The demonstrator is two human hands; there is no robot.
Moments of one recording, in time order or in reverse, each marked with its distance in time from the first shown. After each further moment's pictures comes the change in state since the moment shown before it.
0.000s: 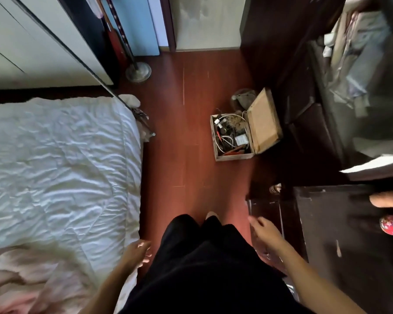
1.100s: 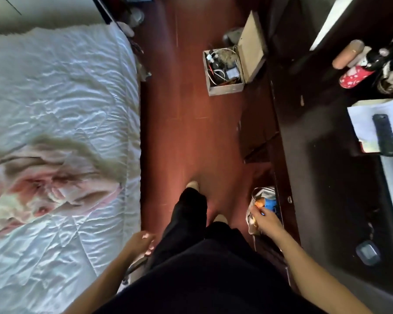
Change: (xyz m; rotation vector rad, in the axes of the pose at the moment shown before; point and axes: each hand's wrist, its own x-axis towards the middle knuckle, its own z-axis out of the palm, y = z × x) left_hand -0.244 -0.423 0.144 0.221 -0.060 -0.003; right_hand -0.266 0.436 0.139 0.053 0.010 0.041
